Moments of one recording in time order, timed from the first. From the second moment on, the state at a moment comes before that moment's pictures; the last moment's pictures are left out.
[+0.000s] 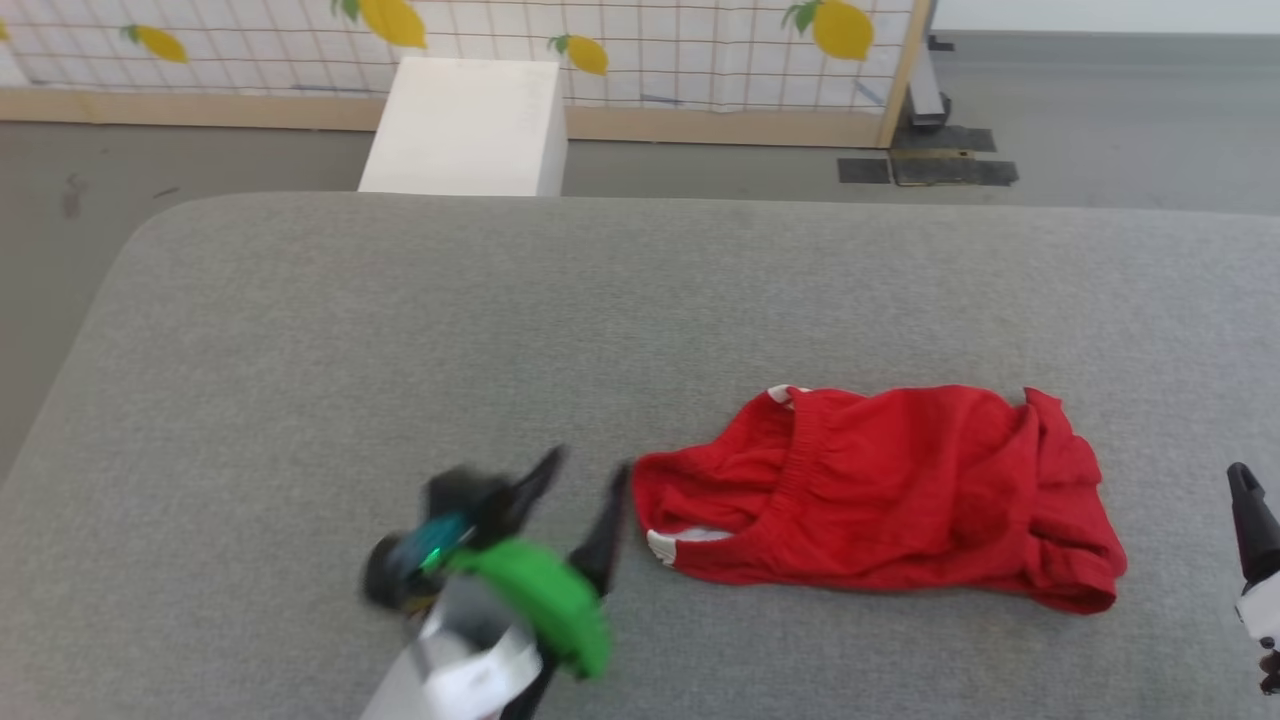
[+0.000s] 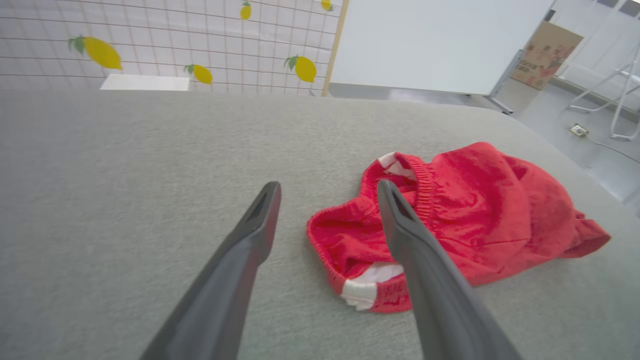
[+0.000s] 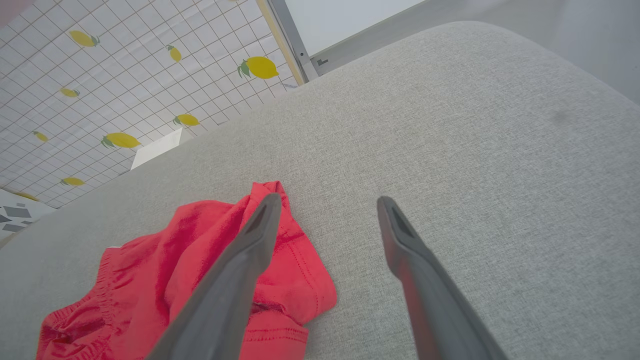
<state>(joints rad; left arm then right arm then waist) -0.15 0.06 -0.31 0.19 -0.33 -0.12 -0.02 -0.06 -0.05 -0.52 -0.02 0.38 0.13 0.48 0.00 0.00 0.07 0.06</state>
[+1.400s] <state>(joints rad) -0.52 0.14 -0.46 0.46 -0.69 0.05 0.45 -0.09 -0.05 -0.40 0.08 0.38 0.13 0.43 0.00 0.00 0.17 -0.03</state>
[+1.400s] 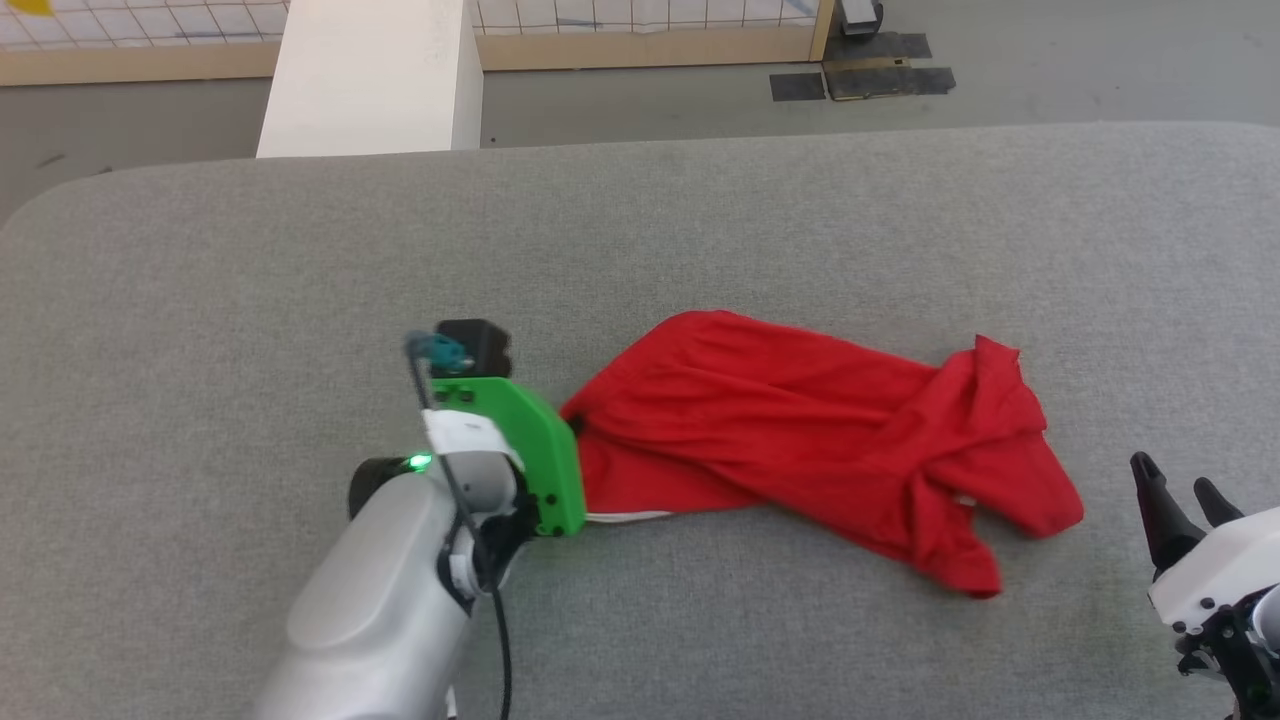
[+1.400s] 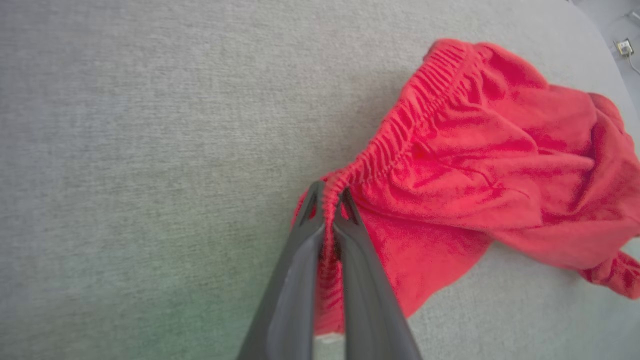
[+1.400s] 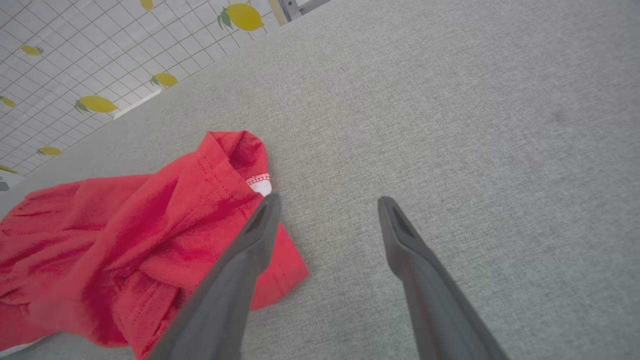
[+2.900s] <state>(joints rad) -0.10 0.17 -0.15 0.06 -0.42 0.04 -0.26 -0.45 -0.13 -0.06 0.25 -0.03 0.13 0.87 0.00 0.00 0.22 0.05</state>
